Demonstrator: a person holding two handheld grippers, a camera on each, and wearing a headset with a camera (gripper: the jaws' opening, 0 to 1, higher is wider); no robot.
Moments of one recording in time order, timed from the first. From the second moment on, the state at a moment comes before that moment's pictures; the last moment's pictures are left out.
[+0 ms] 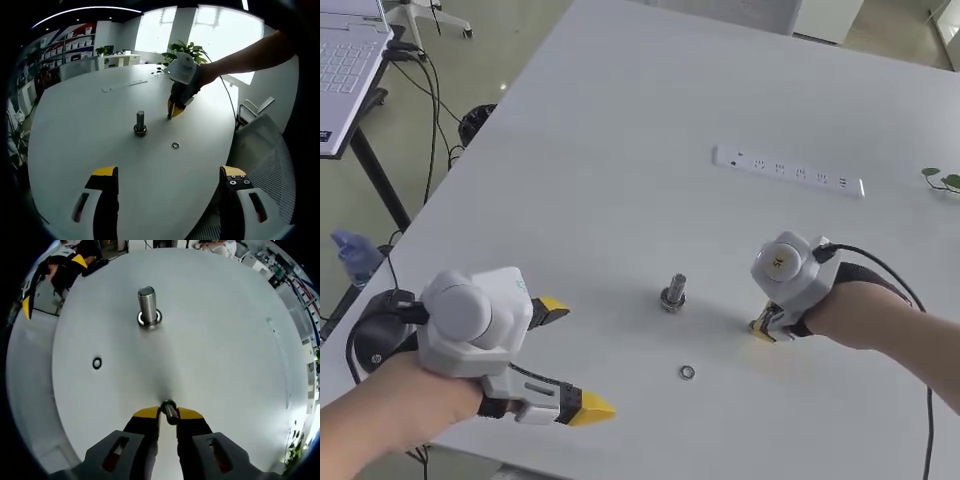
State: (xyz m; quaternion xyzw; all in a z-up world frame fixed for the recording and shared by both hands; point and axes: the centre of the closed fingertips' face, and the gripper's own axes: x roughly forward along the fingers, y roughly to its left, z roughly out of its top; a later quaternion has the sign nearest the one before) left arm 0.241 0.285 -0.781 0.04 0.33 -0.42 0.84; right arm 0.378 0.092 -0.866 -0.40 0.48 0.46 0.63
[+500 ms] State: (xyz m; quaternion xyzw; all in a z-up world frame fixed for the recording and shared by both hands) left arm 0.242 0.285 -0.780 0.04 0.33 -0.42 0.84; right arm 0.380 0.089 -0.865 -0.40 0.48 0.47 0.62
